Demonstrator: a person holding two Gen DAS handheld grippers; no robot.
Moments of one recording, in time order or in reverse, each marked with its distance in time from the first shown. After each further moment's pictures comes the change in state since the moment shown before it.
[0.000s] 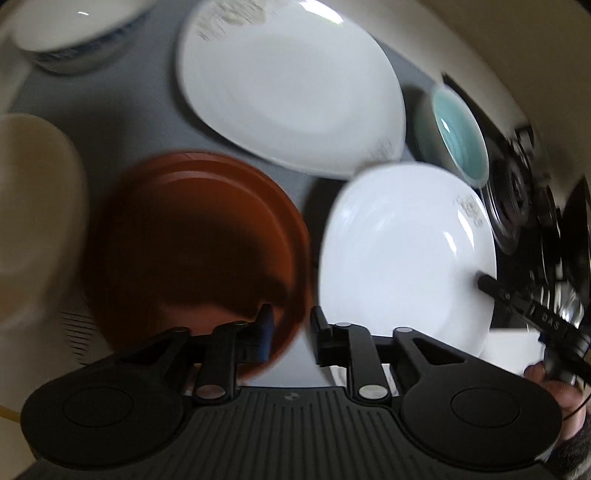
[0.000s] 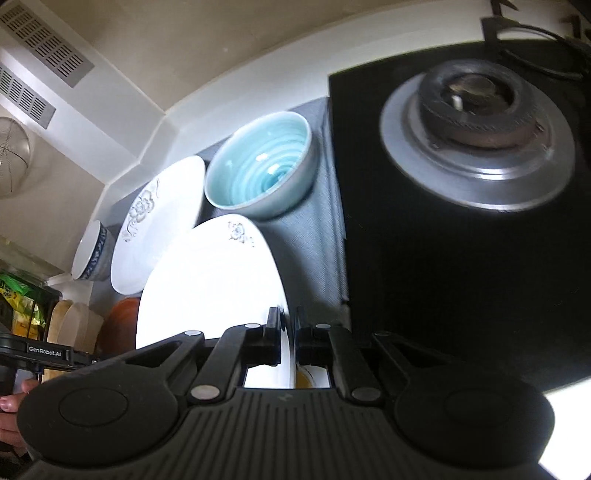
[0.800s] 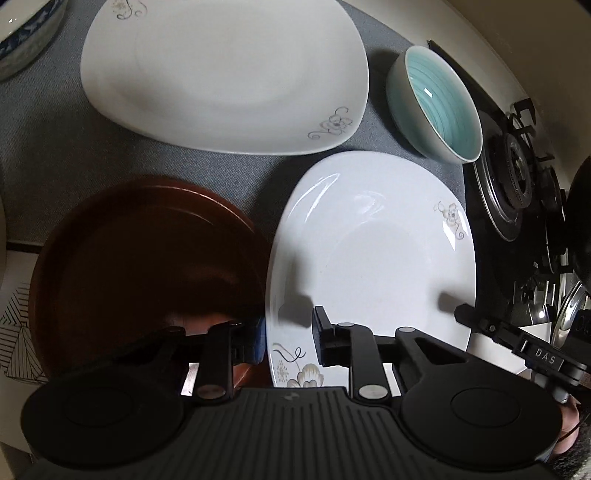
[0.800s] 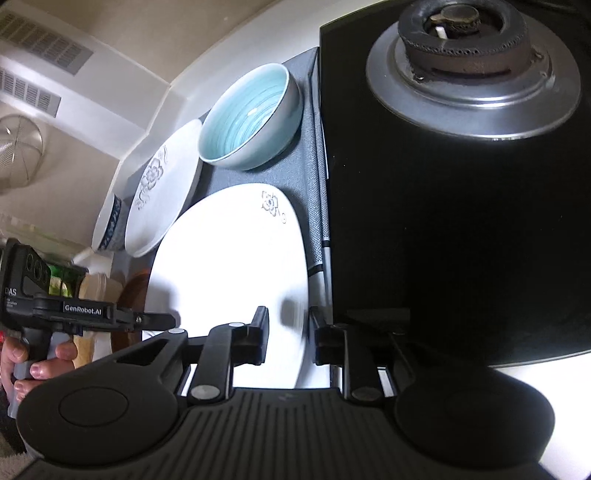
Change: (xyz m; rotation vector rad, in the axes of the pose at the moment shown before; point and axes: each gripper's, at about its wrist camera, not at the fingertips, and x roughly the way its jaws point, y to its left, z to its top) left arm 0.032 -0.037 0.012 0.000 0.037 0.019; right arm 0.007 -0.037 -0.014 0.100 0.106 0.150
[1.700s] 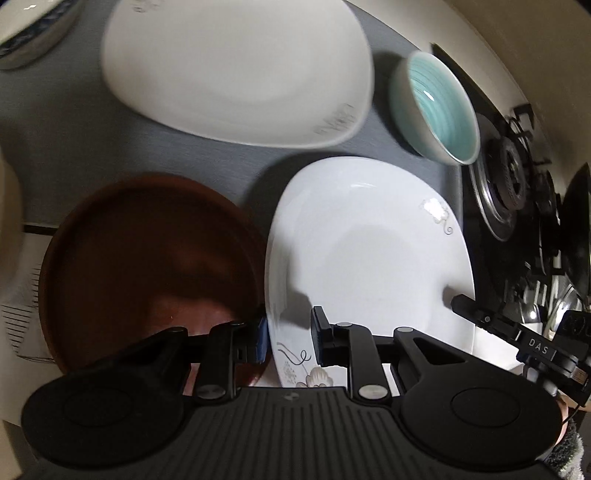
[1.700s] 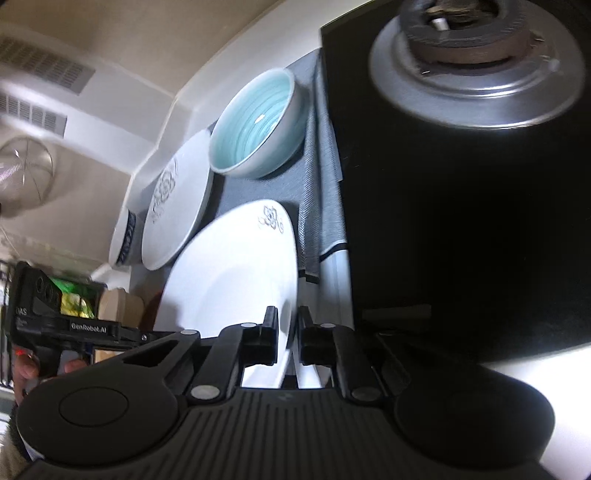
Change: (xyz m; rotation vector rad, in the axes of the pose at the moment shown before) left arm -0.007 -0.002 0.000 -0.023 0.028 -0.023; right arm -0.012 -0.002 0.001 0.033 -0.009 0.037
